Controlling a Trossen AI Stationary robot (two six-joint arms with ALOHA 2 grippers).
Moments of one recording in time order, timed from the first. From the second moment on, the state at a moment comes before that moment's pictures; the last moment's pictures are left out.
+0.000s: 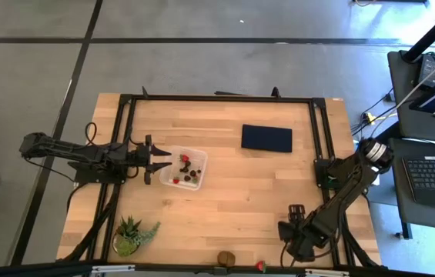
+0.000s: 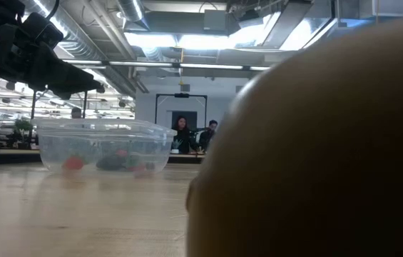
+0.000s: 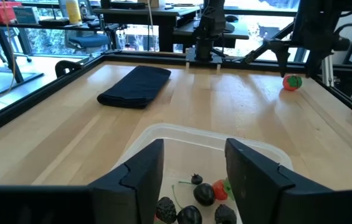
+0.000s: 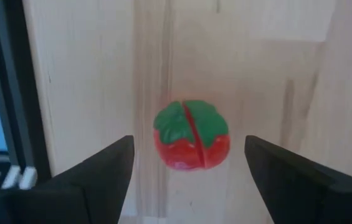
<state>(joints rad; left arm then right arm) -0.09 0.31 0.01 0.14 -0.23 -0.08 0.93 1.70 1.06 -0.81 -0.01 0.89</state>
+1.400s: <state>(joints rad) -0.09 0.31 0.01 0.14 -0.23 -0.08 0.93 1.73 1.06 -0.80 -0.02 0.89</state>
